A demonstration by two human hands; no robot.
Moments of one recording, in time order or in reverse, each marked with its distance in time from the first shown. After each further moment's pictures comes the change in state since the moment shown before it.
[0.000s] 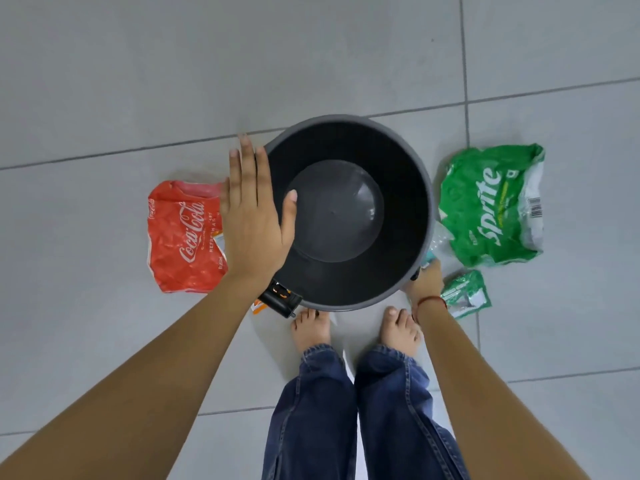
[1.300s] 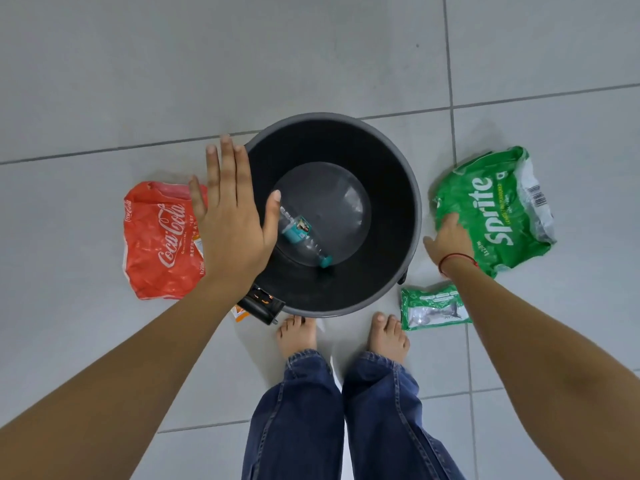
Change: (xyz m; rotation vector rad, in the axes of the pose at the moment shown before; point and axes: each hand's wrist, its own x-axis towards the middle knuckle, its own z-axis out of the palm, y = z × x) left_hand -0.002 0.002 0.000 0.069 -0.008 -0.035; right_hand 0.095 -0.037 -0.038 -0.868 0.062 -0.410
